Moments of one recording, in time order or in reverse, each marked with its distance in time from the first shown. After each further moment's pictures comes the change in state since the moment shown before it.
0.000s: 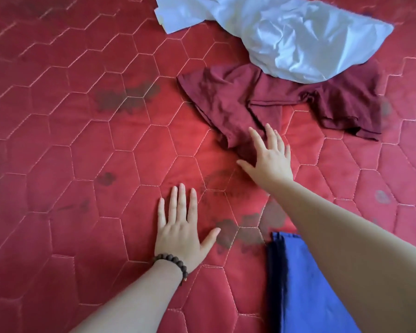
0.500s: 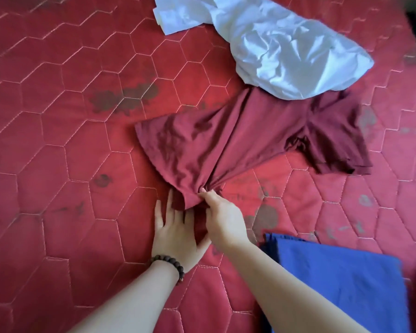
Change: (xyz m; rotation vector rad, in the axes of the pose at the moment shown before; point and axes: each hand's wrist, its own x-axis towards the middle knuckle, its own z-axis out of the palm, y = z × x) left_hand 0.005 -0.005 0.000 0.015 -0.046 0.028; right_hand -0.103 -0.090 0.025 0.396 -0.130 -0.068
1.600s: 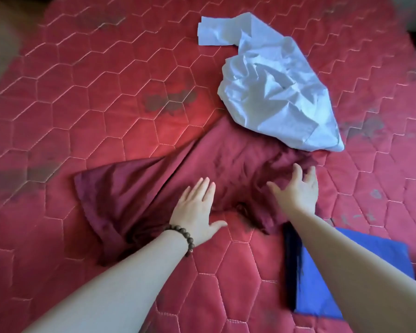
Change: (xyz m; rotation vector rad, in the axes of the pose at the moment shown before) left_hand -0.033 -0.058 -0.067 -0.216 -0.018 0.160; right_hand -0.011 0.018 -0.062 -0.243 0.281 0.476
